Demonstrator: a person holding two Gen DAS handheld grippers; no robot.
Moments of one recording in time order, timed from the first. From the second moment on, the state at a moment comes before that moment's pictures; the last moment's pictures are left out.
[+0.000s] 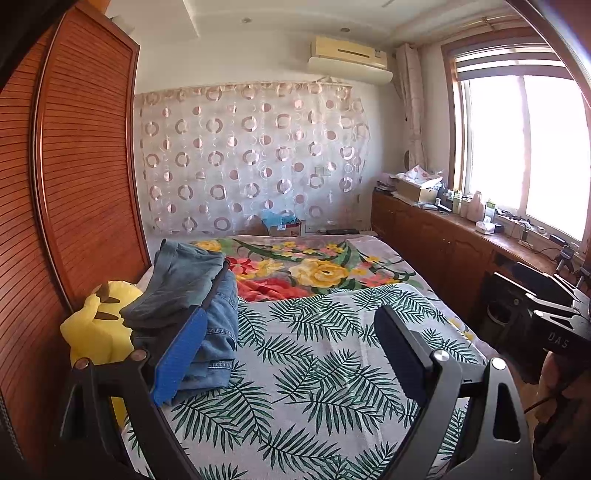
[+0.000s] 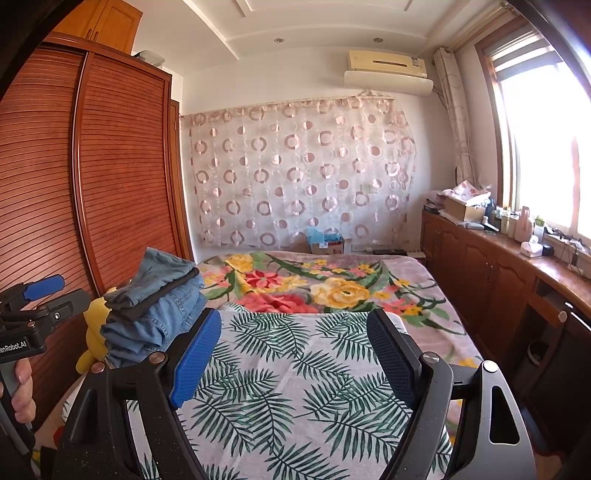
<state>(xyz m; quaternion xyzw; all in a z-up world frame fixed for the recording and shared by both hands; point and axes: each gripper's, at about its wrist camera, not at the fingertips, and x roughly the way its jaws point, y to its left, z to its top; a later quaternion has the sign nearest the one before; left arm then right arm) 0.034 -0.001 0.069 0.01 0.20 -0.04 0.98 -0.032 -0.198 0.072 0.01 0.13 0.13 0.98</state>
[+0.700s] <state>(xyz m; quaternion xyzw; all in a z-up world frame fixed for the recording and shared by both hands) 0.034 -0.001 0.069 0.01 0.20 -0.04 0.98 -0.032 -0.200 0.070 0.01 0.13 0.13 0.98</state>
